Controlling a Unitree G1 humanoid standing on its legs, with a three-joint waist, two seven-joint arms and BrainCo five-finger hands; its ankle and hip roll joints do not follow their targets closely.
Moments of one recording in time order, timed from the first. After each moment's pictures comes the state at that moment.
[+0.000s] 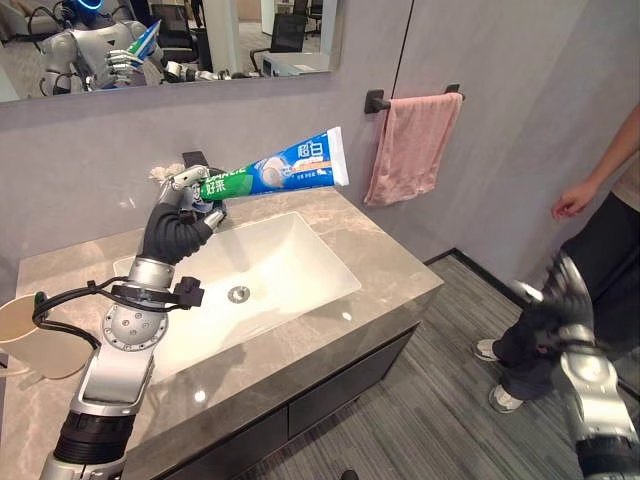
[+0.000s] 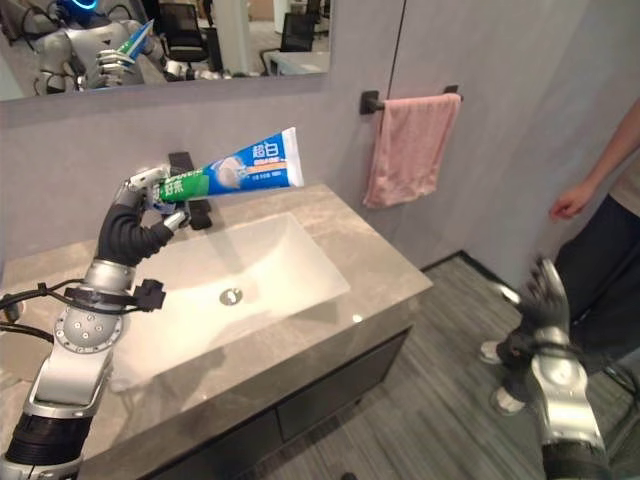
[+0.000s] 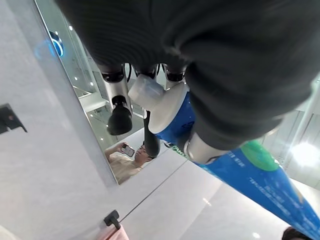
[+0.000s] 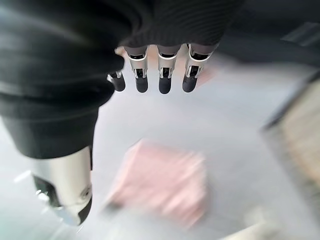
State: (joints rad) left arm -0.17 0.58 0.04 -0.29 -0.02 -0.12 0.07; right arm -0.13 -0.59 -0.14 0.23 0.30 -0.16 -0.06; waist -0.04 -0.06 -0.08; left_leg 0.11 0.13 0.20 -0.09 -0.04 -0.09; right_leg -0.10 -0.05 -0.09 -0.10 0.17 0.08
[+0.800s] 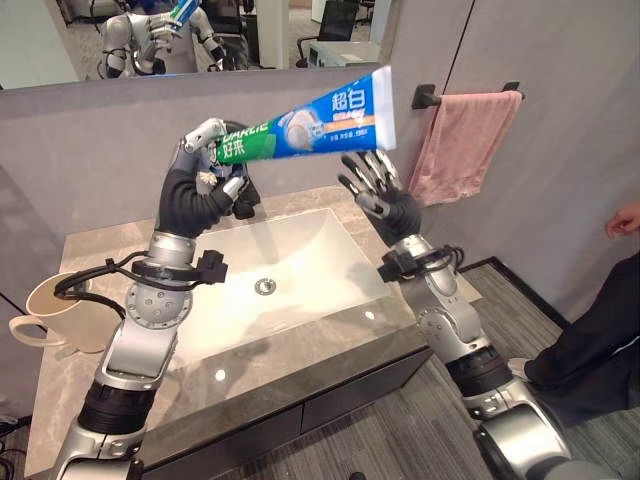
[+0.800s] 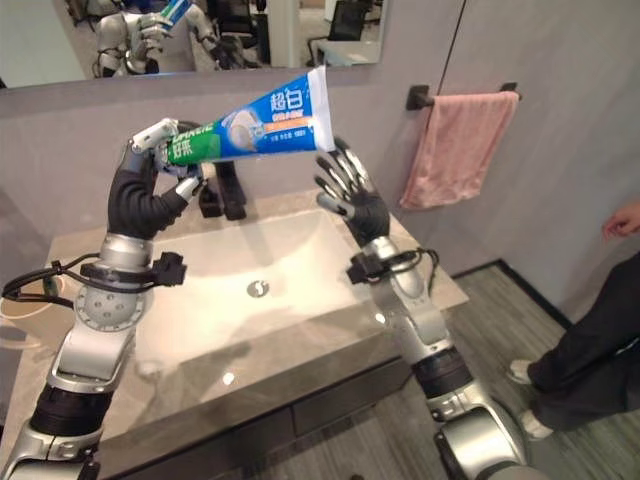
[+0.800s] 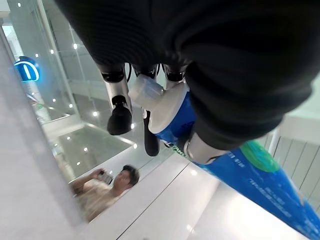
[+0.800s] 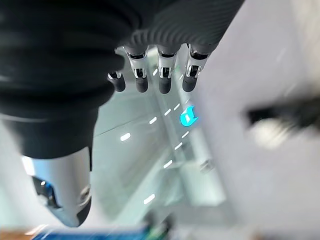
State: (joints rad) left arm -0.36 0.54 -0.06 -0.29 0.01 -0.17 0.21; right arm -0.58 -0.20 0.32 0.06 0.81 -0.18 0.09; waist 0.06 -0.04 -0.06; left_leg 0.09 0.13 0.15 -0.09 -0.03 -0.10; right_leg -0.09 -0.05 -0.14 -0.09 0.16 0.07
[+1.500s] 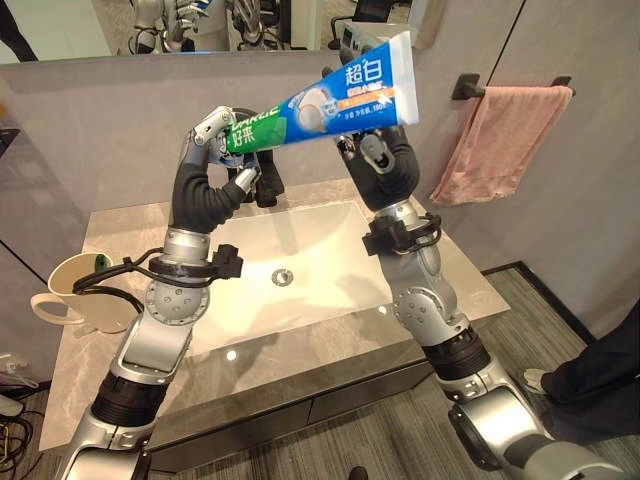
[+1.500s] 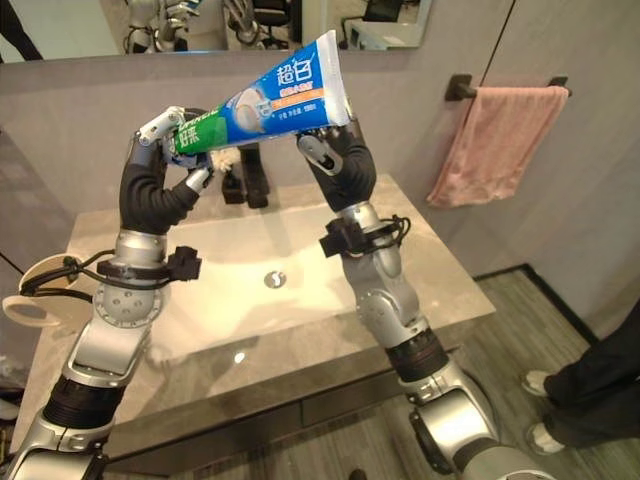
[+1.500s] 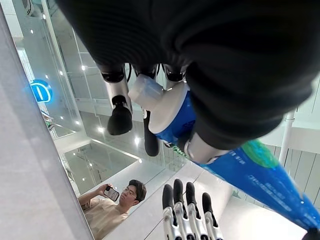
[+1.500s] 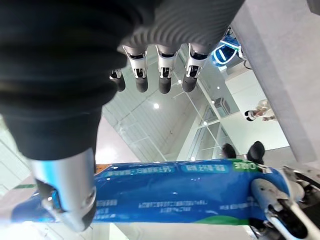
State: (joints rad) left arm -0.38 0.53 -0.14 -0.29 0.01 -0.17 0.28; right arm -0.68 -0.15 0.34 0.00 0.90 -0.26 0.07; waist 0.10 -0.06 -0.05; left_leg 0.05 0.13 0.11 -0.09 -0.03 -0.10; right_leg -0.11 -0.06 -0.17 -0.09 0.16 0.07
